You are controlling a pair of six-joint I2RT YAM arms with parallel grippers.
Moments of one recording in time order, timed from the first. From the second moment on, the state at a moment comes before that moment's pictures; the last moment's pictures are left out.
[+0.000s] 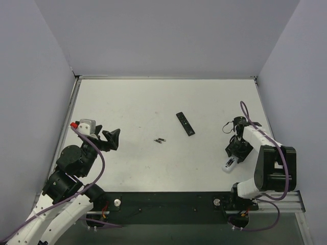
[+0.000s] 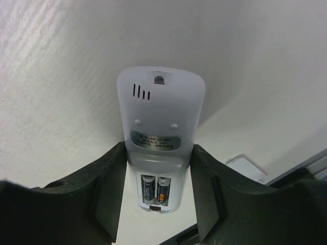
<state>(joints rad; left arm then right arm) -0.64 0.39 0.72 -0.36 -0.35 -0.20 -0.06 1.43 0.76 -0.83 0.30 0.69</state>
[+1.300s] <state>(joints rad) -0.53 0.38 0.70 -0.36 -0.29 -0.20 -0.25 1.69 0.96 -0.90 0.07 0.46</state>
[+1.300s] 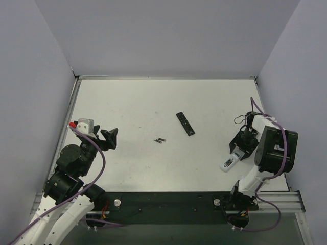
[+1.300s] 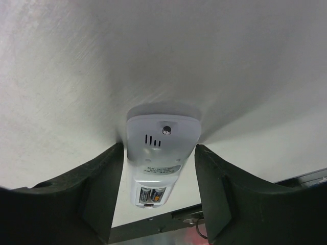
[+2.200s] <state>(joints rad) -0.53 0.39 0.69 -0.36 -0.30 -0.20 -0.44 1.59 1.06 -0.90 0.07 0.05</state>
